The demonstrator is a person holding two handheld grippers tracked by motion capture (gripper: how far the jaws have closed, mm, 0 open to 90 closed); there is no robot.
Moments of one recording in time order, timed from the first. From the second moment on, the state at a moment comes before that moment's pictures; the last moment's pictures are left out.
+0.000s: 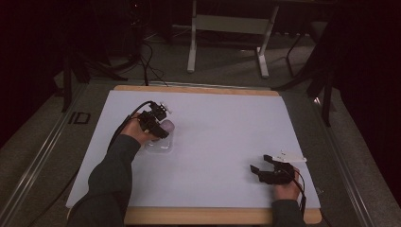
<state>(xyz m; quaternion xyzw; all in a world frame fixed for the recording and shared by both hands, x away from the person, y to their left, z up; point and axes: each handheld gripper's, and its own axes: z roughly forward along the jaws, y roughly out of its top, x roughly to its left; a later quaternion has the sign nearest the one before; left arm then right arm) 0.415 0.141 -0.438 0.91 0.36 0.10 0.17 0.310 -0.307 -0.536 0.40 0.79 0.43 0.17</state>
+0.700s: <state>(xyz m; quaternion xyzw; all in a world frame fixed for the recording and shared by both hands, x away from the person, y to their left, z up) 0.418 0.166 -0.432 0.90 0.39 0.11 0.17 0.310 -0.307 -0.536 0.40 0.79 0.43 0.17</state>
